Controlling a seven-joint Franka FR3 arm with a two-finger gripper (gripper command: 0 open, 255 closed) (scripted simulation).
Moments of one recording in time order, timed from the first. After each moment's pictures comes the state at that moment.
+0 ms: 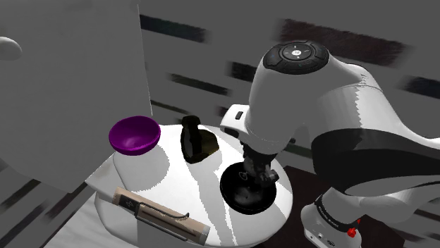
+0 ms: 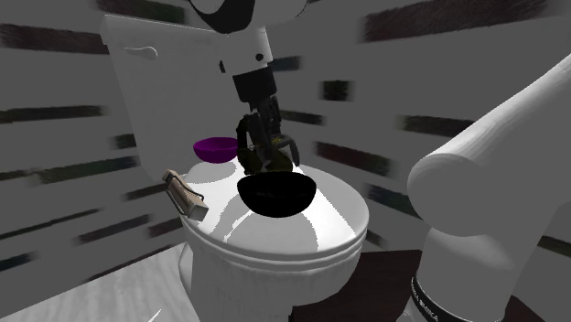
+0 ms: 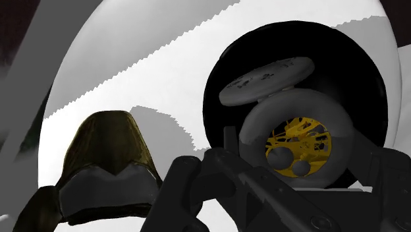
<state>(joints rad) 0.41 -0.59 0.55 -2.44 0.05 1.79 -0.42</state>
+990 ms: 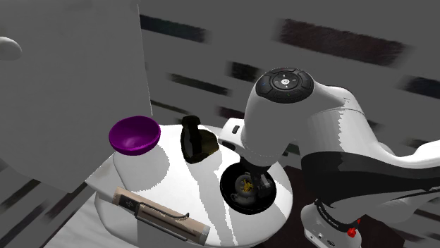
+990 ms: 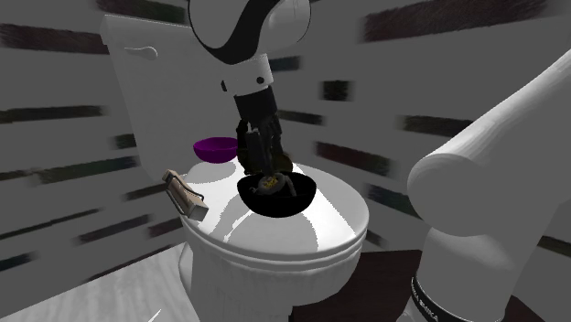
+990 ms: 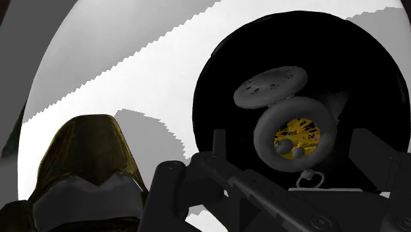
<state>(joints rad) 0.41 -0.57 0.57 -2.51 0.06 1.89 -0.40</state>
